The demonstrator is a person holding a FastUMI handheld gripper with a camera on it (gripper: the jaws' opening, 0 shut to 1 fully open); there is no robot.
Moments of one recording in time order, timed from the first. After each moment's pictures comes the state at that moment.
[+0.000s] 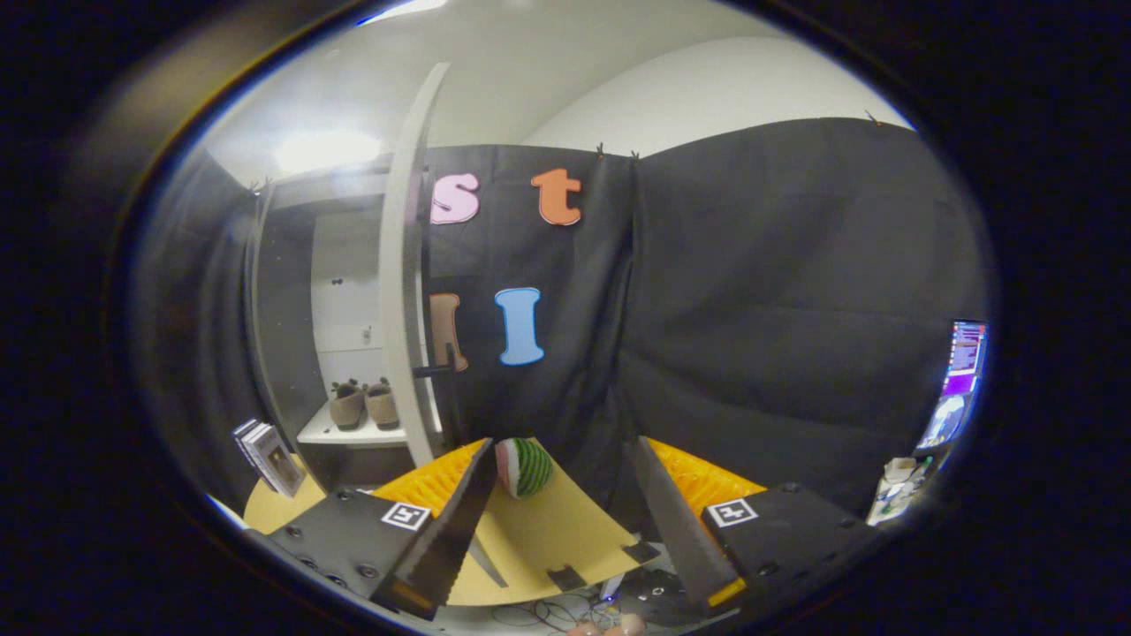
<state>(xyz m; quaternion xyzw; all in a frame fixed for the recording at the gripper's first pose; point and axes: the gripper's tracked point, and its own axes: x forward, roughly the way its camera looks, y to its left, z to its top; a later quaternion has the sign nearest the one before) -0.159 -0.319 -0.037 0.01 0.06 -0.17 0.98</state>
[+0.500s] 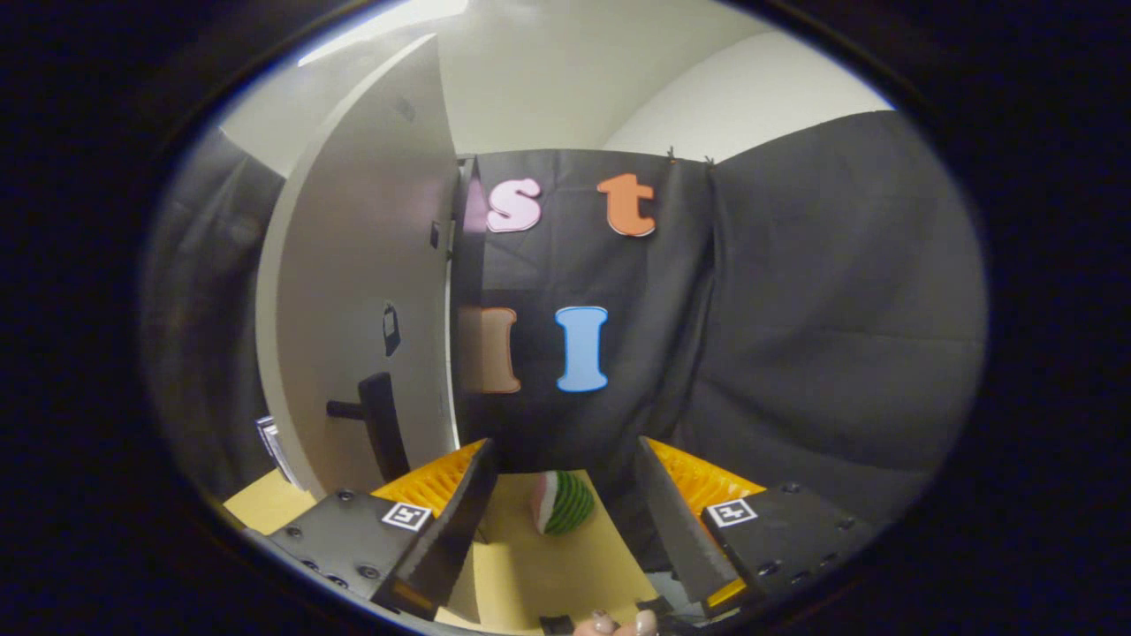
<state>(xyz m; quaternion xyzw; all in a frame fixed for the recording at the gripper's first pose) -0.026 -0.321 -0.040 -0.01 0.03 -0.03 1.00</state>
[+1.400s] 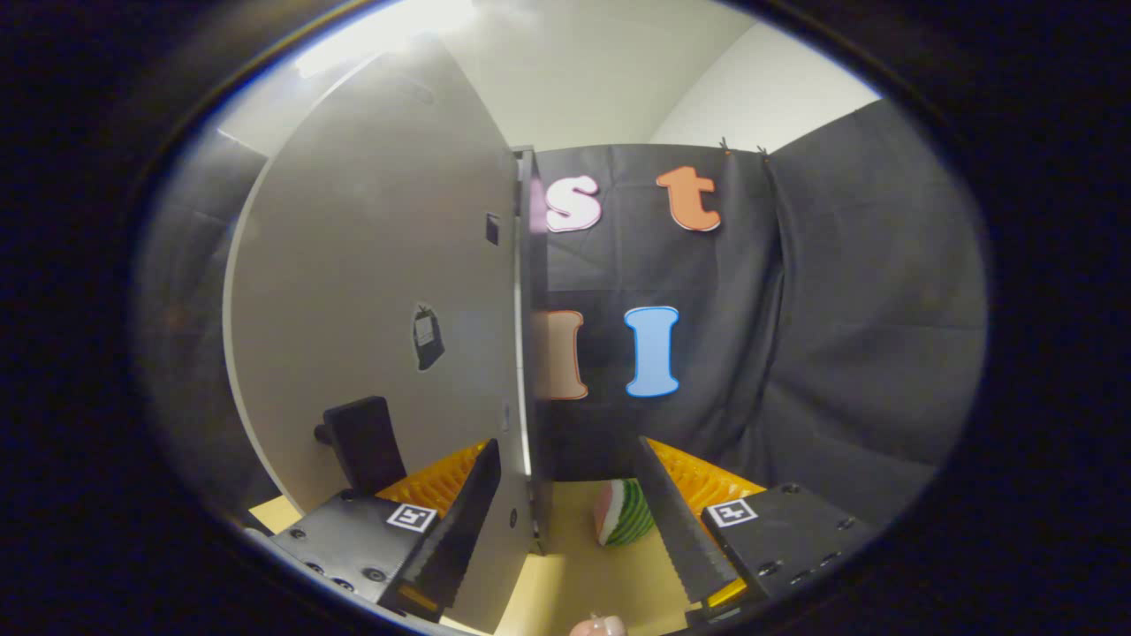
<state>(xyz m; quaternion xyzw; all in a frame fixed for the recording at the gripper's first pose) -0.008 -0.231 -0.038 0.00 0.03 0.06 1.00</state>
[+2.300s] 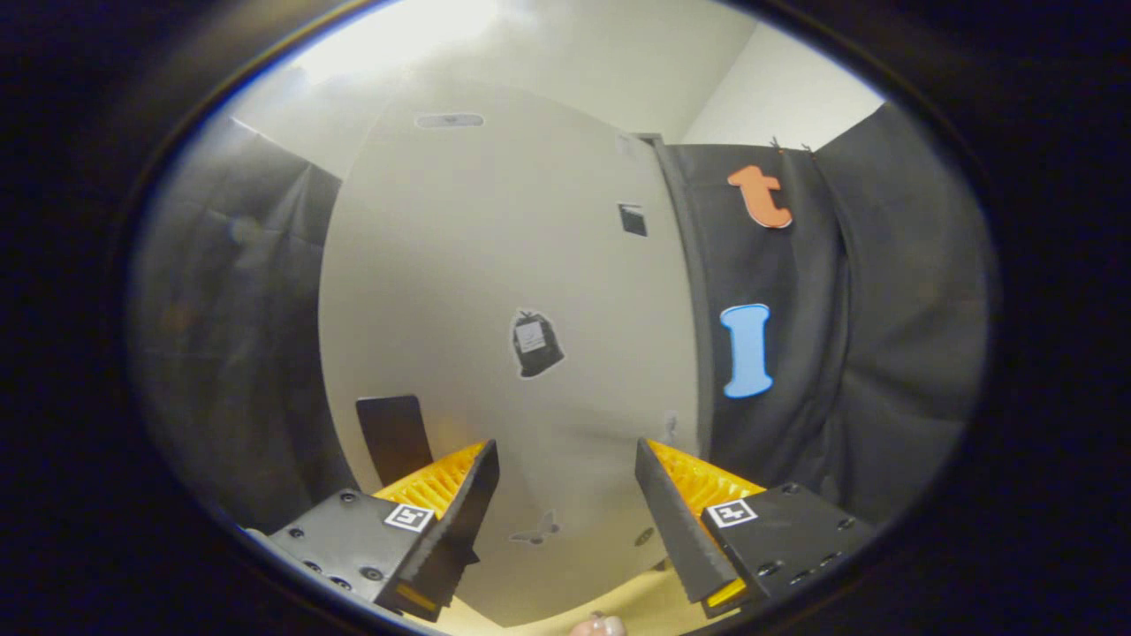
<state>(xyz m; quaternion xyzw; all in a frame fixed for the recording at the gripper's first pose) 0.030 0.001 -0.052 0.04 0.01 0.12 0.99</state>
